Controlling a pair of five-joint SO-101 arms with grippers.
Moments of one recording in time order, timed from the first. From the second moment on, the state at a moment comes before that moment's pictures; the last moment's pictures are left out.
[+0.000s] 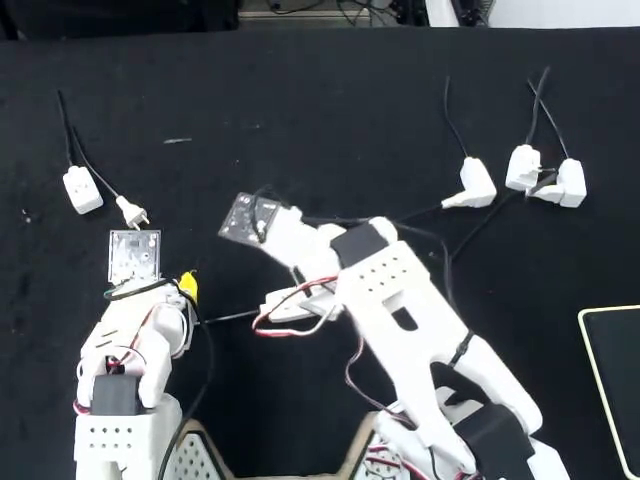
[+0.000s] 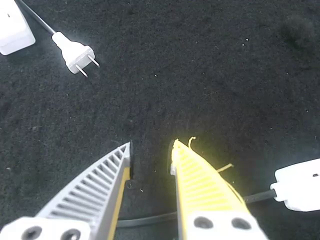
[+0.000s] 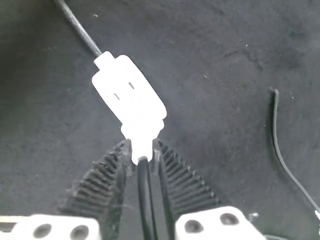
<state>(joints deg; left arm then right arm) -5.1 -102.5 93.2 55.3 -2.6 -30.7 -22.2 39.0 69.3 38.7</state>
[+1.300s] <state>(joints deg) -5.1 -102.5 93.2 55.3 -2.6 -31.1 -7.2 27.3 75.5 41.1</state>
